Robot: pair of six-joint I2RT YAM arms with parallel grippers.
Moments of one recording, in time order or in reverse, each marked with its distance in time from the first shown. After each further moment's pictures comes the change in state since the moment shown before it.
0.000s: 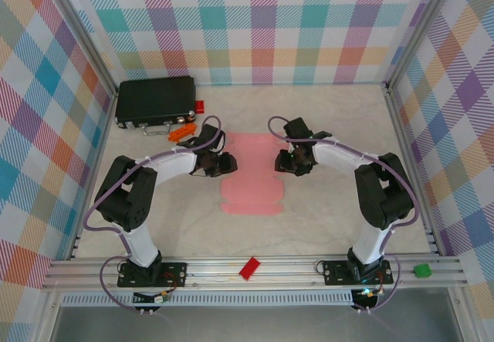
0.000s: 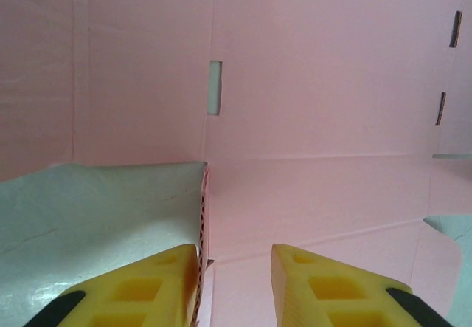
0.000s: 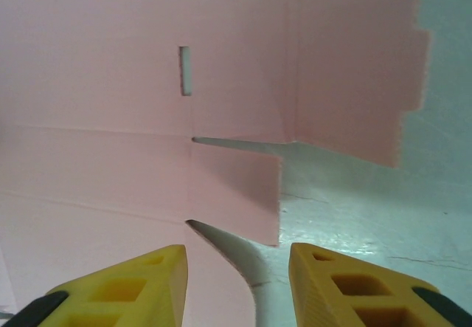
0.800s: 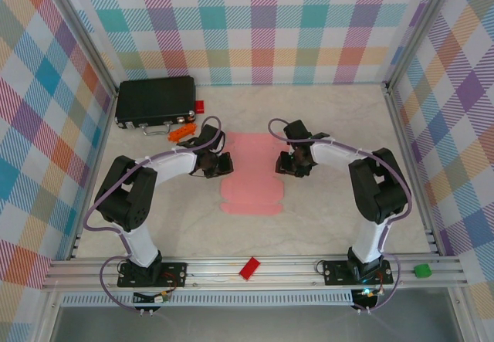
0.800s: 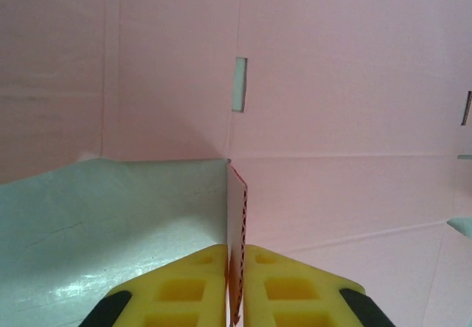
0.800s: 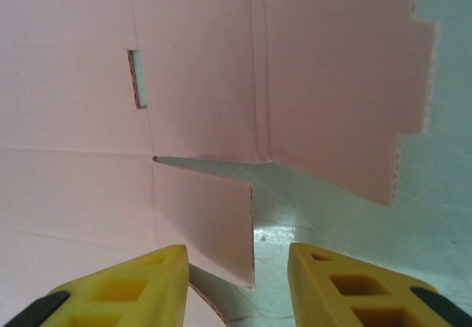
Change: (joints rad) left arm -0.001 0.000 0.000 -0.024 -0.029 0.011; right arm -0.021 0.061 -0.005 0.031 -0.005 0.015
